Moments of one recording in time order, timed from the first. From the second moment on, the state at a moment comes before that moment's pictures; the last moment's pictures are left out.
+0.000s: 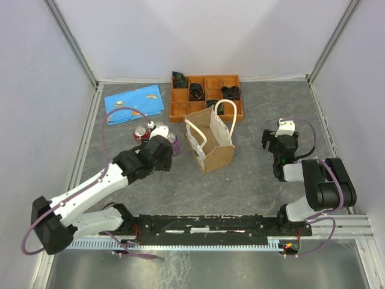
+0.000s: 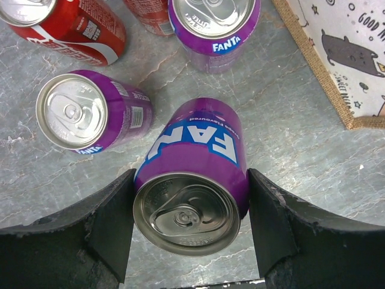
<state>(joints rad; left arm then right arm) -0.80 1.02 0.86 -0.73 -0.48 -0.44 0.05 1.51 0.33 0.84 0.23 0.02</state>
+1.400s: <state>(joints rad) -0.70 1.40 1.04 -0.80 -0.39 -0.39 0.05 1.51 0.33 0.84 0.23 0.02</state>
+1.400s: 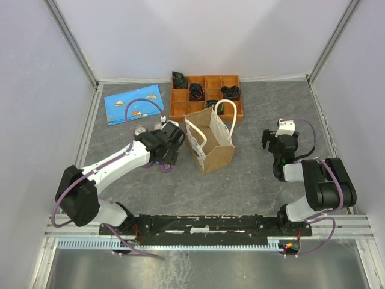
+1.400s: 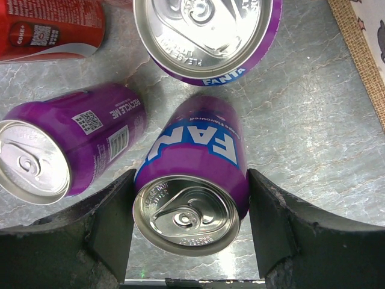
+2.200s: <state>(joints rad) -0.69 1.43 1.02 -0.77 -0.38 -0.39 0.05 1.51 0.33 0.84 0.23 0.02</state>
